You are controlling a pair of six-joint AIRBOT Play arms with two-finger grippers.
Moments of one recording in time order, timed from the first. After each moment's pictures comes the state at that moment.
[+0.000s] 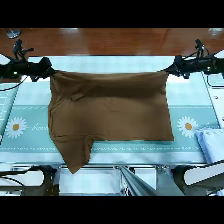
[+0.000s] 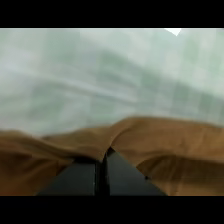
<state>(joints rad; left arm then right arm) 0.20 -1.52 1.33 0.91 -0.99 -1.47 -0.26 -1.74 1.55 -0.74 1.17 1.35</state>
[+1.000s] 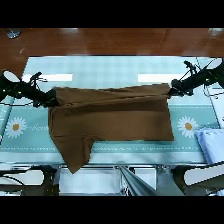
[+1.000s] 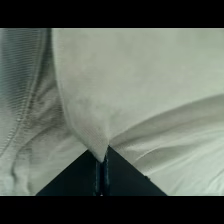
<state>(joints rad) 0.24 -1.53 1.11 1.09 -1.24 -1.36 -0.25 -1.71 1.41 -1.10 1.35 1.36</state>
